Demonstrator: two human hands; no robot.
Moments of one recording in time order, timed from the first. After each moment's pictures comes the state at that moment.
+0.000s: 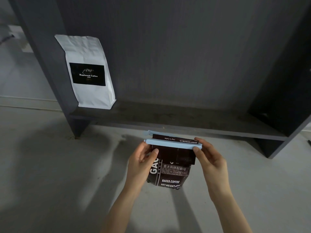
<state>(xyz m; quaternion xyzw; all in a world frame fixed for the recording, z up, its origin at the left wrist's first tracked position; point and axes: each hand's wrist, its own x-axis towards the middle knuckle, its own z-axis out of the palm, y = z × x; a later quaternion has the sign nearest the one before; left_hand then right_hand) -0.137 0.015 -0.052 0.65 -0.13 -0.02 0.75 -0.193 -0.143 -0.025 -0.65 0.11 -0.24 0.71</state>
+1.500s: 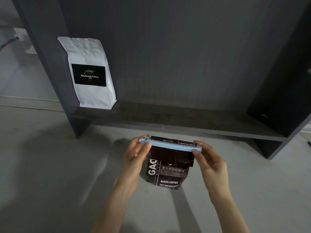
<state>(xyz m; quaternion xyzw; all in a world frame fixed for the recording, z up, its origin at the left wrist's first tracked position) -0.132 0.020 -0.045 0.62 -0.07 -0.04 0.78 -0.201 -0.146 -0.027 -0.69 0.10 -0.25 0.68</state>
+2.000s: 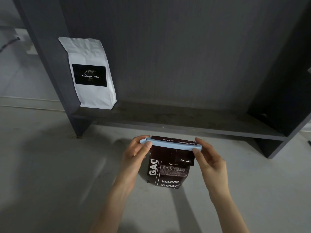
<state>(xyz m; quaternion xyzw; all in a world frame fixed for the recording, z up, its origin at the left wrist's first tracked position) -0.128 0.027 -0.047 0.65 -0.10 -0.04 0.75 -0.201 -0.144 -0.028 -0.69 0.09 -0.24 0.68</state>
